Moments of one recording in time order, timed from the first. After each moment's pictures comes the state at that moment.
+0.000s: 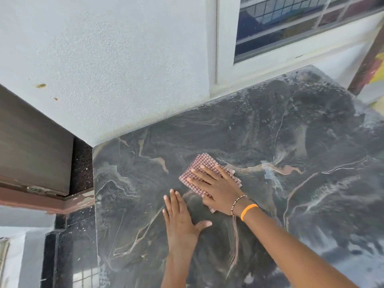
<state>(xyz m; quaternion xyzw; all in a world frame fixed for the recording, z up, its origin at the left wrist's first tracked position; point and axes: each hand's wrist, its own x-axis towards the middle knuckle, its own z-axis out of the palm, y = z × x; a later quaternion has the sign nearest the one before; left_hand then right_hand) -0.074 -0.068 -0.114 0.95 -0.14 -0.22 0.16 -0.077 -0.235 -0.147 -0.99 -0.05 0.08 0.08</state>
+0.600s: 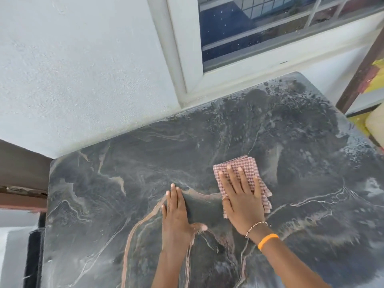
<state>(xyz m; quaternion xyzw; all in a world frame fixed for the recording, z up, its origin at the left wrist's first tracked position) -0.066 -0.203 -0.122 0.94 -0.17 -0.24 0.15 -0.135 -0.368 -0.142 -0.98 0.19 0.03 0.09</state>
